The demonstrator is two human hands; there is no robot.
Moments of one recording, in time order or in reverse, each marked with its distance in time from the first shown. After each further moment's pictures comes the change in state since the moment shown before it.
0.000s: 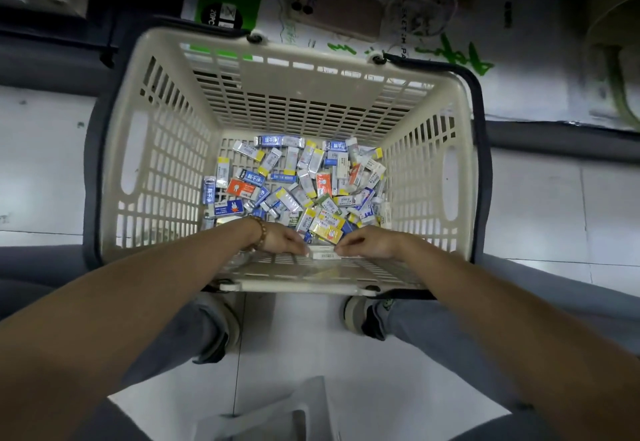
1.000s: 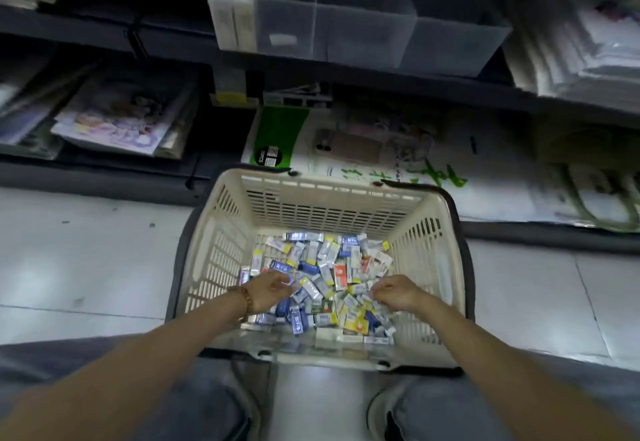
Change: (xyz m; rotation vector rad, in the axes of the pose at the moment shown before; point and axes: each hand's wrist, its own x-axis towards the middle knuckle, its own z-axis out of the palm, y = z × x) left_hand -0.098 -0.006 -0.023 -0.389 0.599 0.079; right_hand -0.049 -0.040 -0.038 0.216 0.400 0.073
